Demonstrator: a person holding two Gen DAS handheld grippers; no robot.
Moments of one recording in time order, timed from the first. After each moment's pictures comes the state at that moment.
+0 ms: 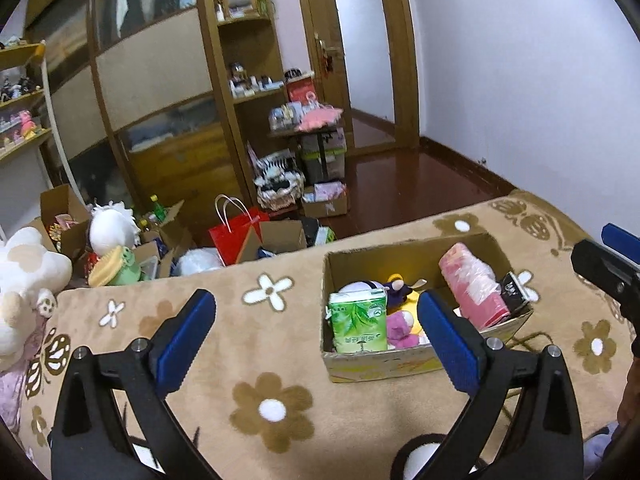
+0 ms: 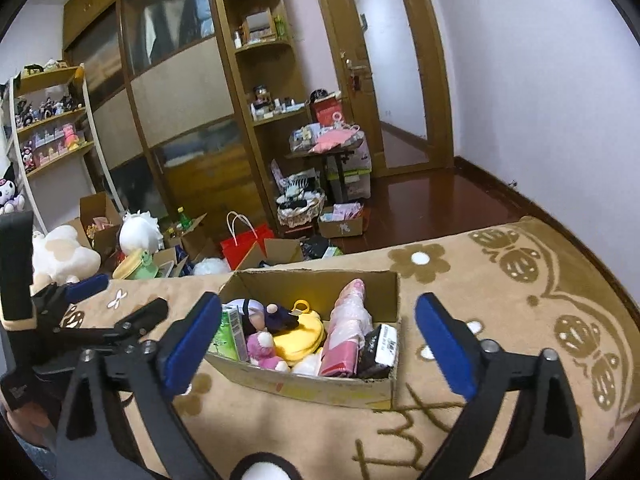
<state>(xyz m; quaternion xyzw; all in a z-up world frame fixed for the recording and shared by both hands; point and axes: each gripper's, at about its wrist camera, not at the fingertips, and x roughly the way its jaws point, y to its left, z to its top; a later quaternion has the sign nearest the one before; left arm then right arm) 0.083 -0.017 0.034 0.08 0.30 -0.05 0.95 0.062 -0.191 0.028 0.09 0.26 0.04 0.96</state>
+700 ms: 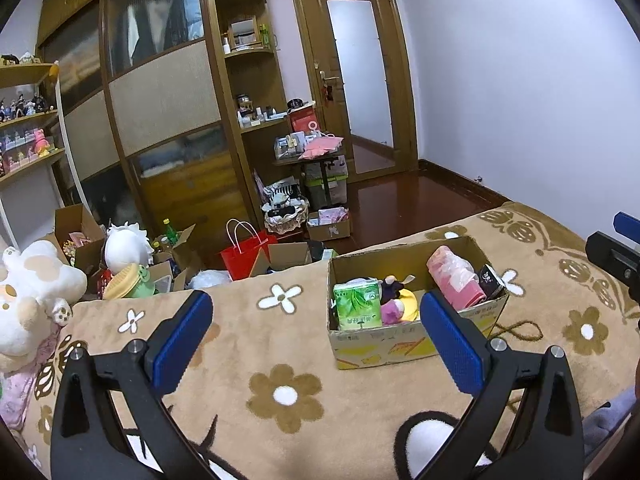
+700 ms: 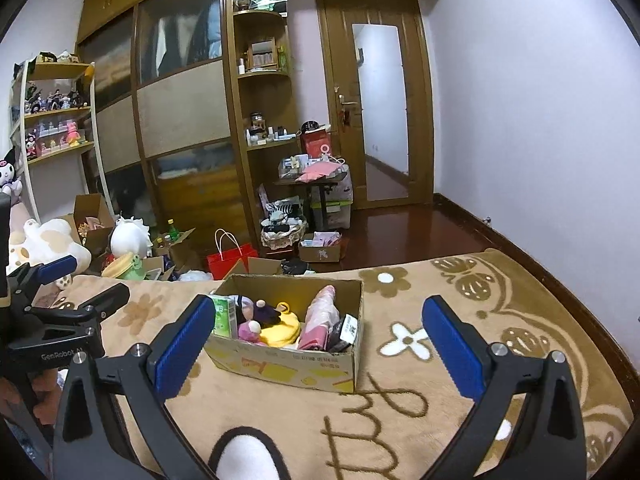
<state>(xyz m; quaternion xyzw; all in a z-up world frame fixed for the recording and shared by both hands) 0.013 -0.009 0.051 0.09 0.25 -0.05 0.96 -0.015 -0.199 0.052 0.05 0.22 0.01 0.98</state>
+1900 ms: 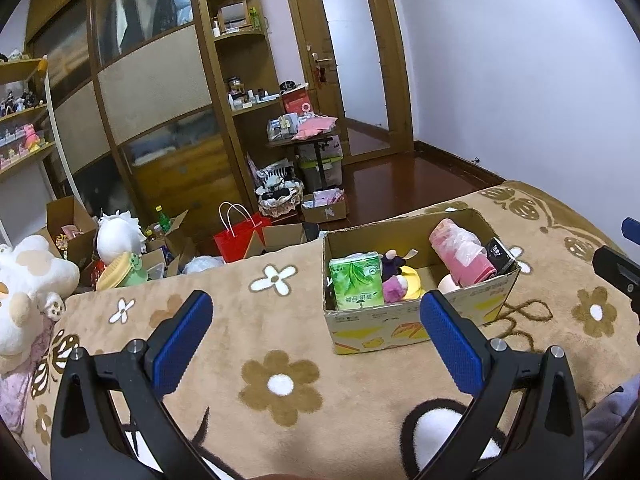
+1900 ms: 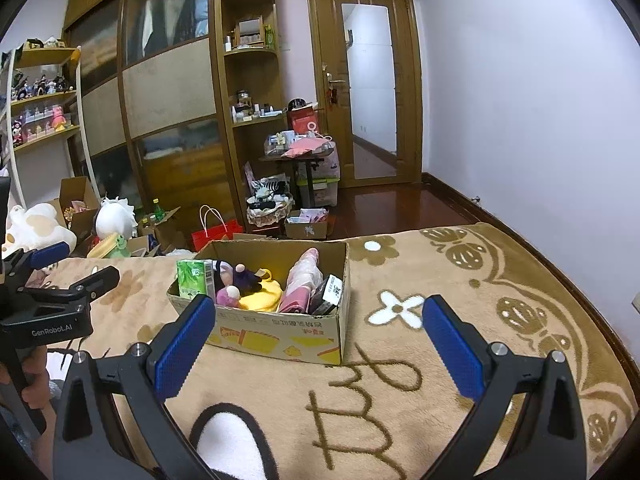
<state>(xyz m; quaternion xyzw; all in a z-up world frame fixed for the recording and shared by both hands) 0.028 -0.010 0.020 0.11 0.28 -0.06 0.95 -0.012 -0.199 0.016 0.04 0.25 -0.02 0.97</state>
